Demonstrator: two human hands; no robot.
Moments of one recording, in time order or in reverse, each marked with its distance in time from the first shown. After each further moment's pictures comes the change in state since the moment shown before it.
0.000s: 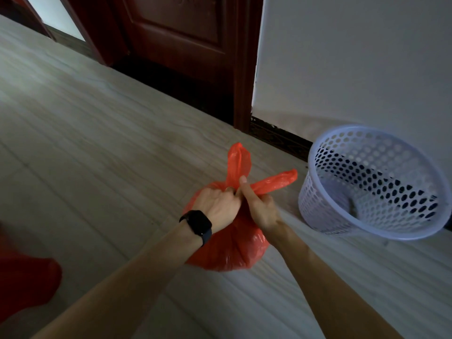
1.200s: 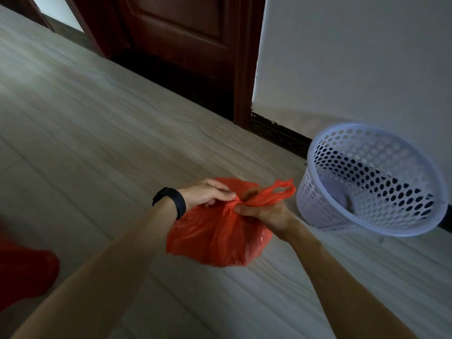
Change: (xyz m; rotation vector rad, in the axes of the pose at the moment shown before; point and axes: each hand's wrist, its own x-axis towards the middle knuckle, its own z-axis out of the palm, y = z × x) left_hand 0.003 -0.048 0.016 -1.416 -0.573 -0.604; right_hand 0.010 0.025 -0.031 -0.014 -0.277 -0.145
